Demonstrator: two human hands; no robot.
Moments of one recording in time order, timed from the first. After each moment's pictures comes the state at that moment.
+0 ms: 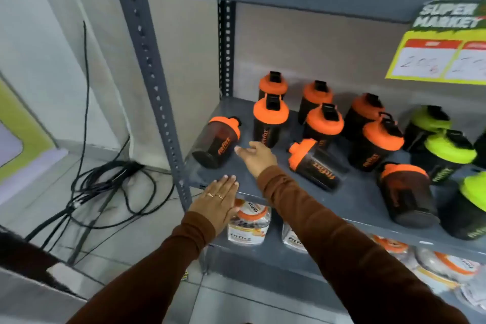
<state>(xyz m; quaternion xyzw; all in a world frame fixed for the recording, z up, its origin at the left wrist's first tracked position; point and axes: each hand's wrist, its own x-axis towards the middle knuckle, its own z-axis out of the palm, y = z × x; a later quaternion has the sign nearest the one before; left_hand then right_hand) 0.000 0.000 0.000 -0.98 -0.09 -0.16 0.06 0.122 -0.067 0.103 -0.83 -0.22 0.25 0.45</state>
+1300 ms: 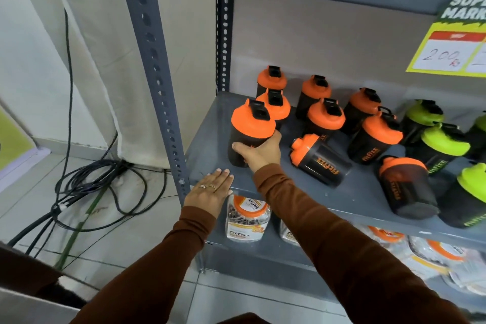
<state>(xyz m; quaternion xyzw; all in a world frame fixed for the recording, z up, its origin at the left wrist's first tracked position) 0.003 0.022 -0.008 -0.97 -0.09 -0.21 0.03 0.106 -0.061 0.100 -0.77 -0.13 0.11 0.61</state>
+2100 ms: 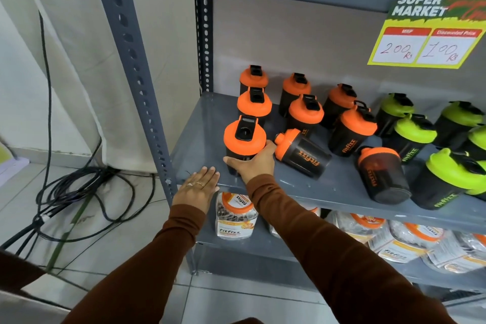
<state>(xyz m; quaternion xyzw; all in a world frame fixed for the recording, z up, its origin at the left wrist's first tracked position) -0.002 0.013 0.007 -0.98 -0.14 -0.10 -0.06 0.101 -0.091 0.080 -0.80 -0.13 0.08 0.58</state>
